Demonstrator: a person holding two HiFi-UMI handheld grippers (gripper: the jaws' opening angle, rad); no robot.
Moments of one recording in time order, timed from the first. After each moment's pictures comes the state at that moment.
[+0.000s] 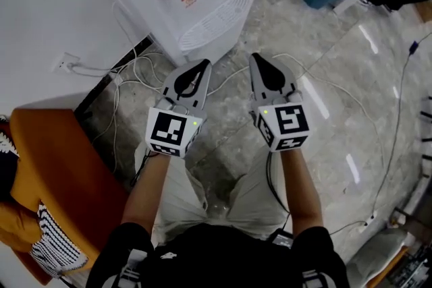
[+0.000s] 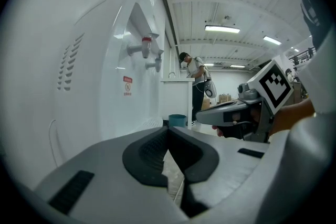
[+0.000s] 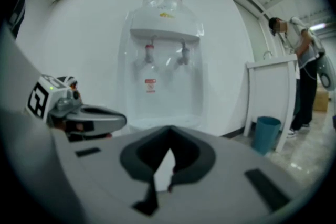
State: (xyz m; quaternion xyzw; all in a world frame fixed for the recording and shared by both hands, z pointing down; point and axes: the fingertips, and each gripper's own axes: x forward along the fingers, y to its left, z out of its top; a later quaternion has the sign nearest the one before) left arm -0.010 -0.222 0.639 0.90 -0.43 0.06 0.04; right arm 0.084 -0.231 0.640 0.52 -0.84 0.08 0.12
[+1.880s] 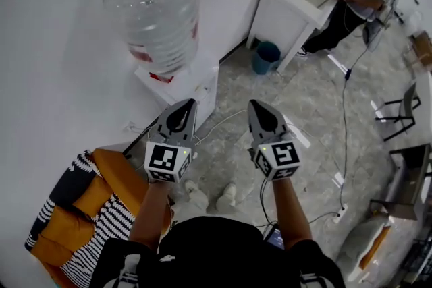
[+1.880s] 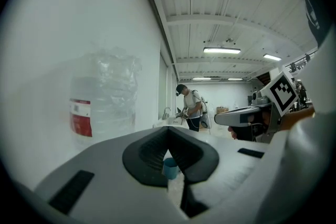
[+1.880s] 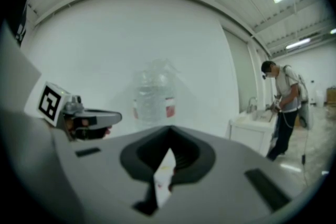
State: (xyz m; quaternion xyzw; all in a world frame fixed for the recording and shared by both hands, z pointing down) left arm 0.002 -0.167 0.017 0.90 -0.42 0.04 0.02; right arm 0.145 -0.143 0.023 0.57 -0.81 0.08 0.05
